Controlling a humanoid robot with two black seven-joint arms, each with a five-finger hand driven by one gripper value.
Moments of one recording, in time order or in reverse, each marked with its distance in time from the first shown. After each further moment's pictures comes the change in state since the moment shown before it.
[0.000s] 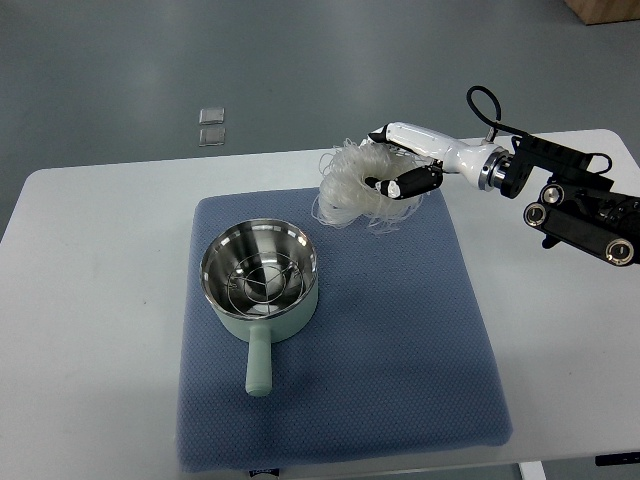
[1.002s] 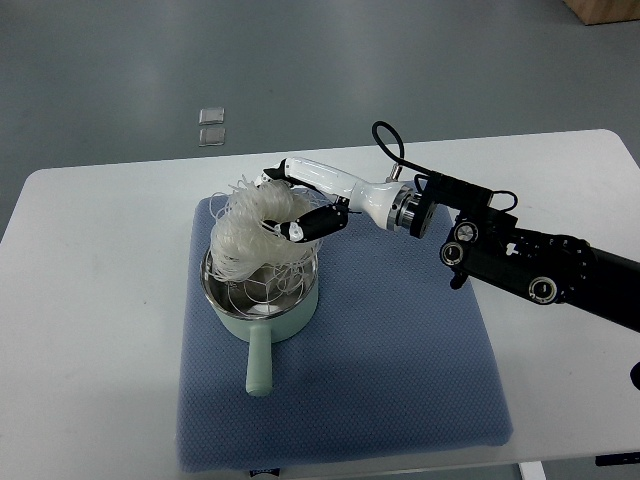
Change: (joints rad) left arm 0.000 0.000 0.000 0.000 0.000 0.000 0.000; right arm -0.083 0.233 0.059 0.063 -0.001 0.028 -0.004
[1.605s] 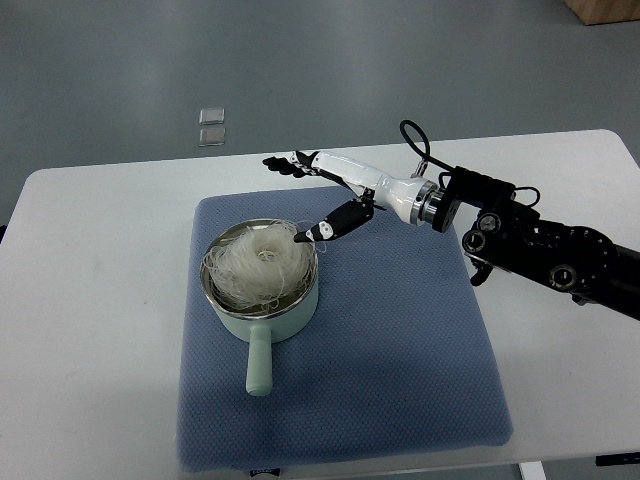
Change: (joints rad) left arm 0.000 0.000 0.000 0.000 0.000 0.000 0.000; right arm 0.000 -0.064 -0.003 -0.056 0.192 0.065 -0.009
